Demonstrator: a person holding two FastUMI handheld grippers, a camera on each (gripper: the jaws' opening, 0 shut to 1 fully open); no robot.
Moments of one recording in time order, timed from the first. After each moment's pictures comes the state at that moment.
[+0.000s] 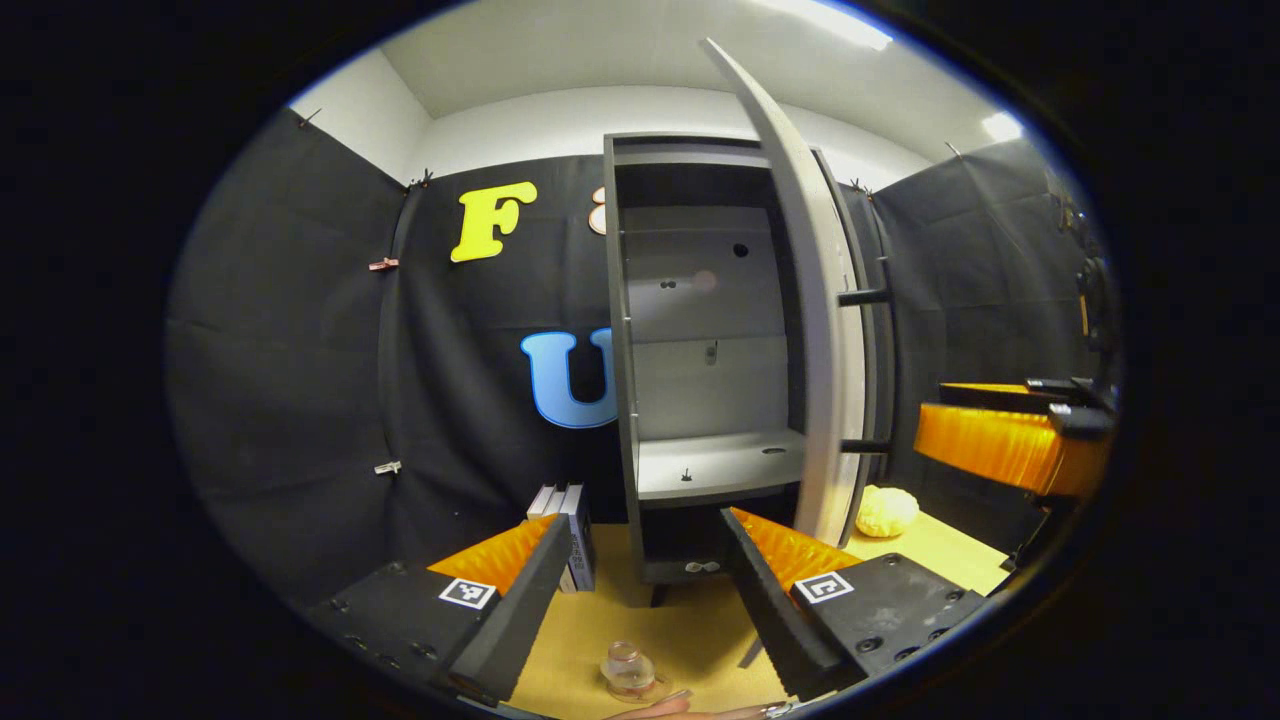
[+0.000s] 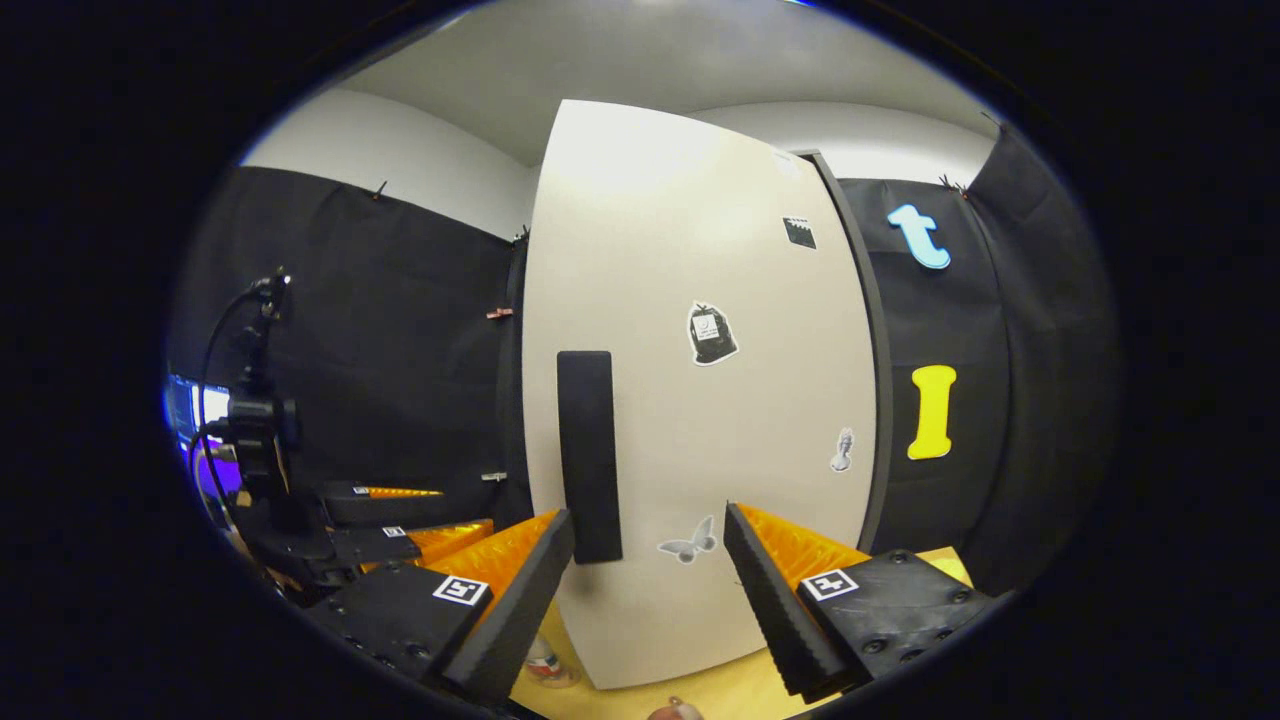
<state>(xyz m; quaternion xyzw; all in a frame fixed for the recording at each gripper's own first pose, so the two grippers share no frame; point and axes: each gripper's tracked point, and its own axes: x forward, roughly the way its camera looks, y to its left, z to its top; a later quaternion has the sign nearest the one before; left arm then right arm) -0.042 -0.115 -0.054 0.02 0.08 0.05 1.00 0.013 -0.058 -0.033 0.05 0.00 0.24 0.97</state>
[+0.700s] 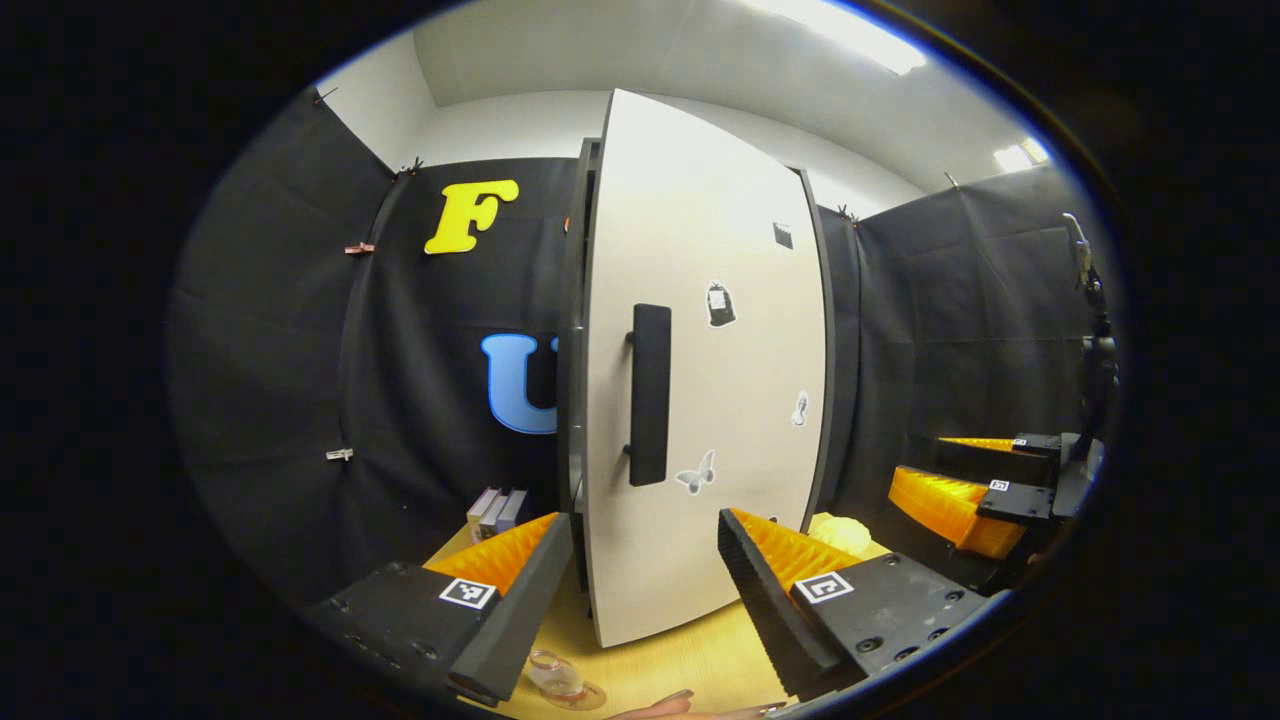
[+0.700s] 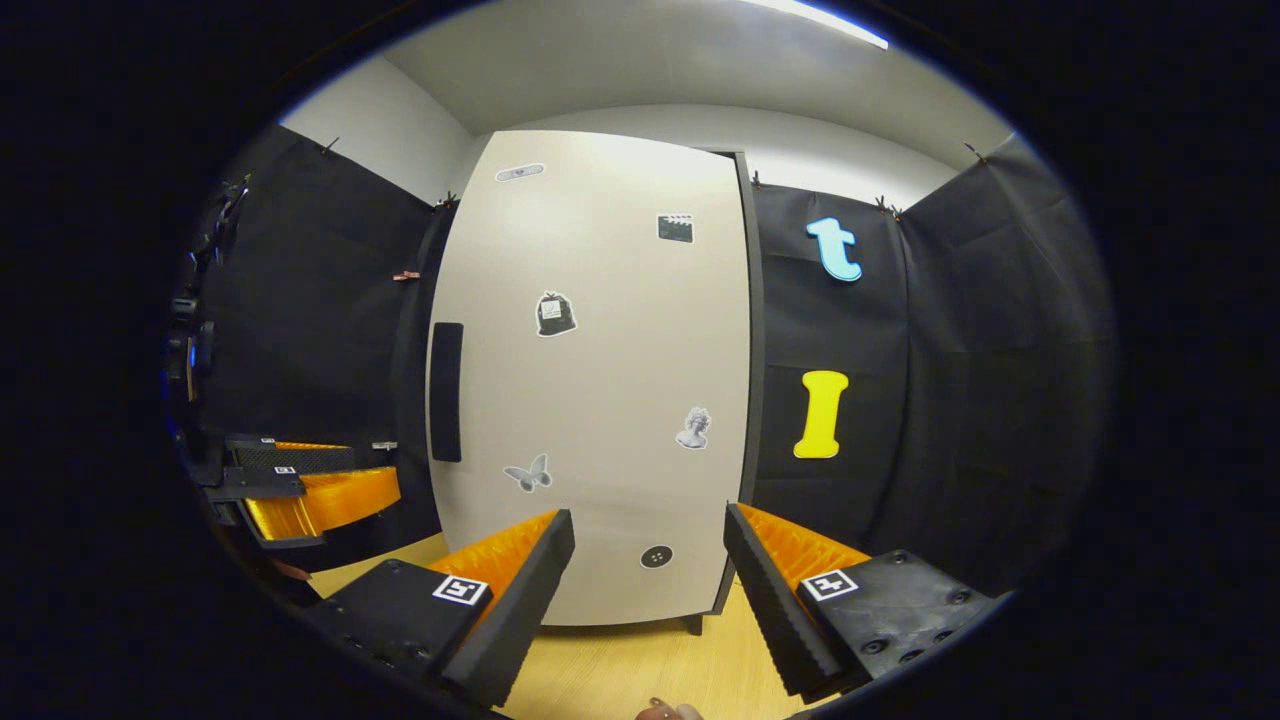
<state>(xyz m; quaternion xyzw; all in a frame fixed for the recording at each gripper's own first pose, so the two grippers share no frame) -0.018 -0.173 -0.042 -0.01 0.05 0.01 1.00 0.030 -0.136 -0.060 0.03 0.02 0.10 0.99</state>
